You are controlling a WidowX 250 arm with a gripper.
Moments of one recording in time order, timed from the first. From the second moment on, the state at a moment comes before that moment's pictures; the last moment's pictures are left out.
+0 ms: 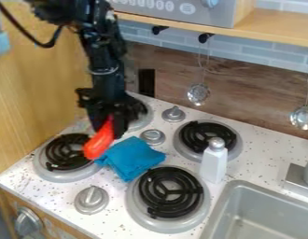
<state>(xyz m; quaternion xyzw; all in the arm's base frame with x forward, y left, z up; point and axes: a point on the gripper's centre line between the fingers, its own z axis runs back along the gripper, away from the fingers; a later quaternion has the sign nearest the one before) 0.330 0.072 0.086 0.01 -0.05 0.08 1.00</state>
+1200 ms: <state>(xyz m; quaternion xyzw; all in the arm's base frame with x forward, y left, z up) 0.431 0.052 0.004 -0.06 -0.04 0.28 0.96</state>
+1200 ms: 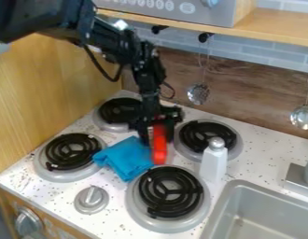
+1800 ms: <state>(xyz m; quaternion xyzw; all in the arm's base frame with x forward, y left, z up) 0.369 0.062 0.087 -0.10 -0.18 0.28 0.94</state>
